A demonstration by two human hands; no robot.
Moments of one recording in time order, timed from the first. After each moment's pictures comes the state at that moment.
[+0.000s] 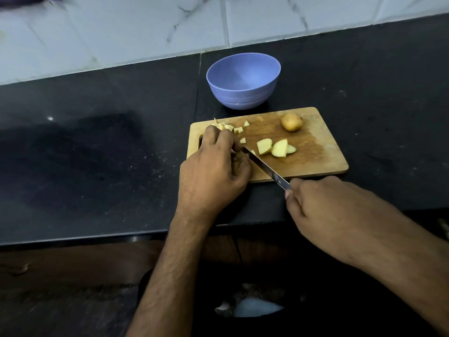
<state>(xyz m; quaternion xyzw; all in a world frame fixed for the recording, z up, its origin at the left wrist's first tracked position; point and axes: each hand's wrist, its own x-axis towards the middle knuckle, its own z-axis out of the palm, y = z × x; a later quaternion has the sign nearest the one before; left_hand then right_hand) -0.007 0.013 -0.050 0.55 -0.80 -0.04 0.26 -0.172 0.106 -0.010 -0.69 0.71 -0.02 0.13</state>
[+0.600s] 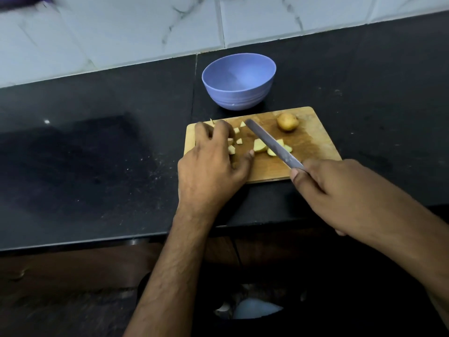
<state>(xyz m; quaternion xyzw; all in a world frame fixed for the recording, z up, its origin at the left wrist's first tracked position) -0.012 0.007 -0.051 0.58 -0.78 -0.01 0.25 -0.194 0.100 -0.004 -0.67 0.72 -0.09 0.15</state>
